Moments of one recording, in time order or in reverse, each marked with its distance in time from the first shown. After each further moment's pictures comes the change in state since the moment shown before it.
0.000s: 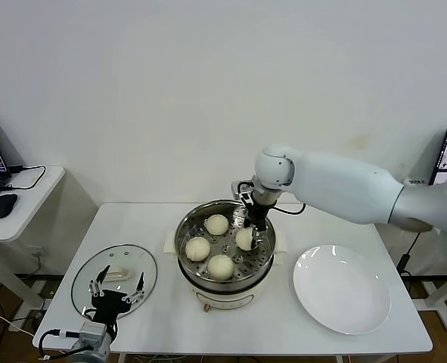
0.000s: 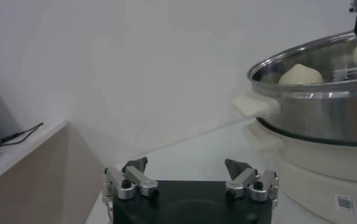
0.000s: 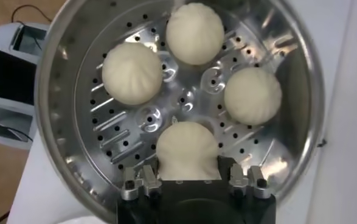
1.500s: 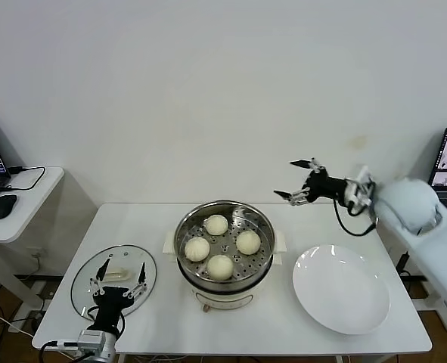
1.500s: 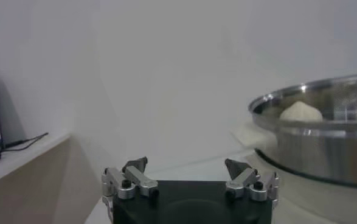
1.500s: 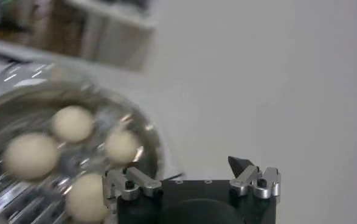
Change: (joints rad) left arm 0.013 -0.016 0.032 0.027 -0.114 -0.191 -0.098; right arm -1.032 -0.448 1.341 0.541 0.205 0.171 0.705
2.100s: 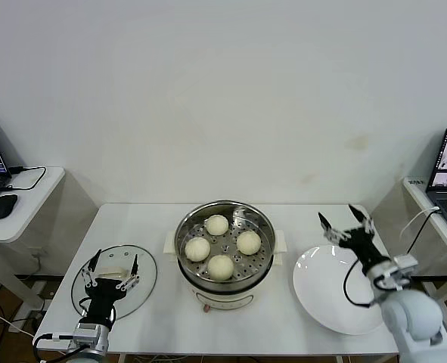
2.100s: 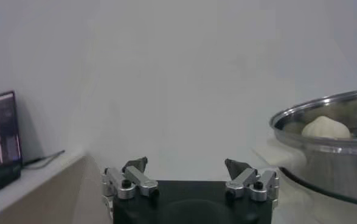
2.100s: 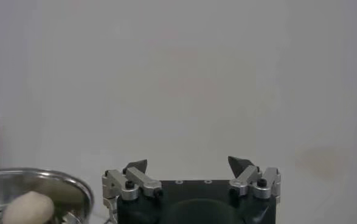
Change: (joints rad) left arm -0.044 0.044 -0.020 0.025 0.070 -0.036 -0.018; right arm -0.721 0.417 0.546 0.104 0.027 0.231 0.301
